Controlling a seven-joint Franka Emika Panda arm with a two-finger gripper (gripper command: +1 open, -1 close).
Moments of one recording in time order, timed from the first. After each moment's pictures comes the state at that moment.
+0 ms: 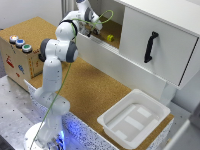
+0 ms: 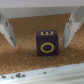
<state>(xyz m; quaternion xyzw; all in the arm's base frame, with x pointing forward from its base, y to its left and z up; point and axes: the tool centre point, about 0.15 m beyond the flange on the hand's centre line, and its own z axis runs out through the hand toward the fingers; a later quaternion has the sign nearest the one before) 0.671 0.249 0.468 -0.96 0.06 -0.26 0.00</state>
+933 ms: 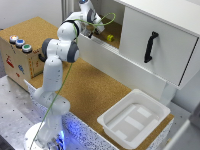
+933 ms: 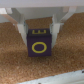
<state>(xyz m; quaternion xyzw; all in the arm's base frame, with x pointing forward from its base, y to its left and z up) 0.683 0.236 0.474 -0.96 0.08 -0.27 0.00</state>
